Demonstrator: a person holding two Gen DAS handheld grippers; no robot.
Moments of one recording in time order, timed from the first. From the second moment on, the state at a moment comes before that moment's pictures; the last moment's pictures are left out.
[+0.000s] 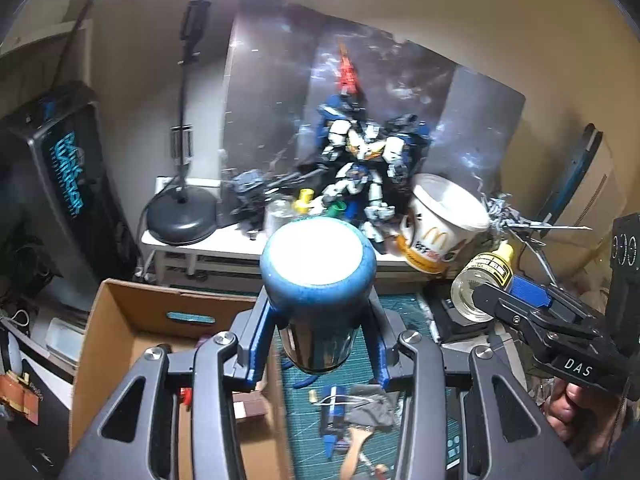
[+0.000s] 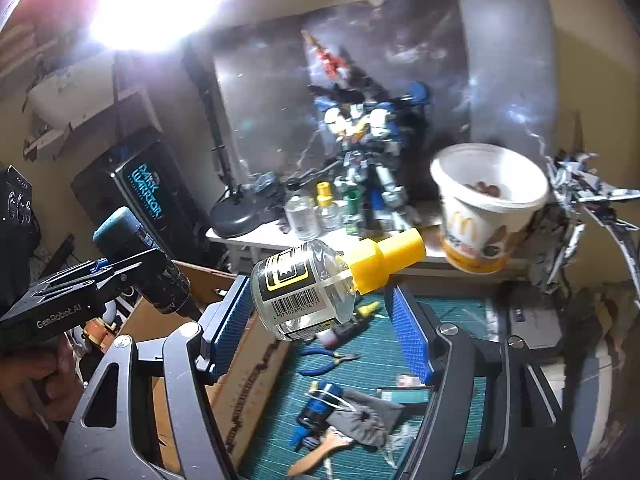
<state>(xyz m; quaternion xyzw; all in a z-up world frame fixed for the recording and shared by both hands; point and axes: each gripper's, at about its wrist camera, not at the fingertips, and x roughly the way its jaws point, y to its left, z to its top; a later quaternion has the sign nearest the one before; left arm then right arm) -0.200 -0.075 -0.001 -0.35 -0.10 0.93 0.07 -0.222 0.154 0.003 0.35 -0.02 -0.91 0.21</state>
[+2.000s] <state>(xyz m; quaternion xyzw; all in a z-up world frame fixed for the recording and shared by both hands) -0.159 -0.180 -0.080 -0.48 0.04 0.87 0.05 -0.190 -0.004 -0.069 0.44 0.05 -0.82 0.36</state>
